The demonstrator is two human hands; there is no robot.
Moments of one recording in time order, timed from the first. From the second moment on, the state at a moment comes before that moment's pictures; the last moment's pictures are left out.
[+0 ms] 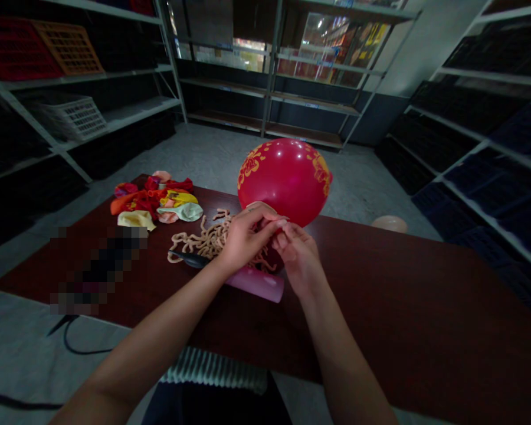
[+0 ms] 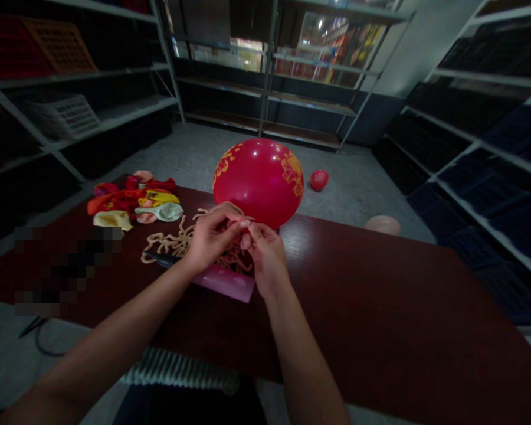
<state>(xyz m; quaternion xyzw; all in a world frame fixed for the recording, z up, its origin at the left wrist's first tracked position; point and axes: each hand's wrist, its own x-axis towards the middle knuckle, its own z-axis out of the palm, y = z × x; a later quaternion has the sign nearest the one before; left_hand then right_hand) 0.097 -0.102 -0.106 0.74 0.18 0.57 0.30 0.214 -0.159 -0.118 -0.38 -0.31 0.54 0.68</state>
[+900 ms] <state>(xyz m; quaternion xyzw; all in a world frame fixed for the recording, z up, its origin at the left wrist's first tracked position) 0.089 -0.095 -0.104 0.72 0.31 0.53 0.32 0.208 -0.170 -0.118 -0.62 -0.55 0.11 0.55</state>
